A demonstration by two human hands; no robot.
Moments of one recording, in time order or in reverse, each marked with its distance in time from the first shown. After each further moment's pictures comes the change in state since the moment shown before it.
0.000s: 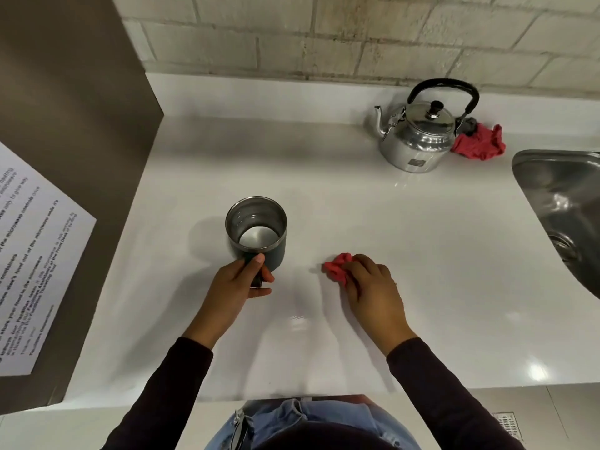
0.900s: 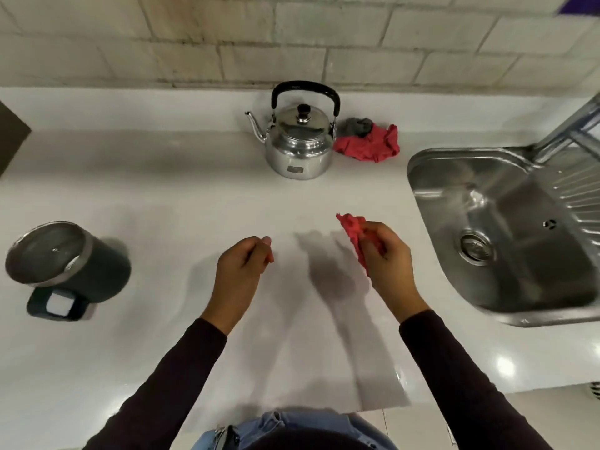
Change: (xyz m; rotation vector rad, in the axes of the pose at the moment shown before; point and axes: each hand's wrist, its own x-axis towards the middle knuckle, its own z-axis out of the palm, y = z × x) left_hand 0.025 0.013 0.276 0.148 0.035 0.339; right_hand 0.052 0.211 -0.163 0.826 0.143 0.262
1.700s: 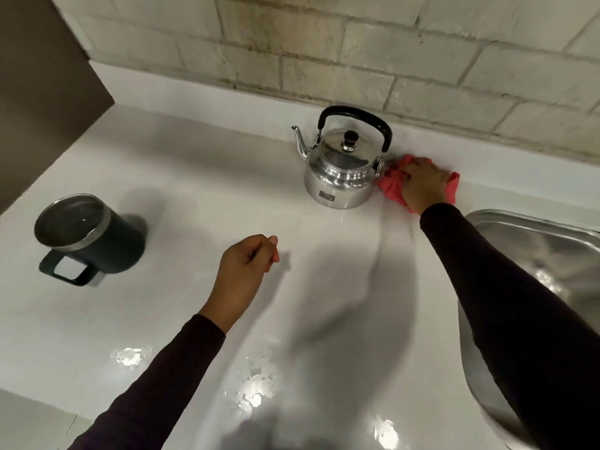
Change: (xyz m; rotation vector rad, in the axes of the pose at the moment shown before) left_hand 0.037 0.005 0.028 0.067 0.274 -0.076; right_hand 0.298 0.035 0.005 -1.134 -0.236 -0.216
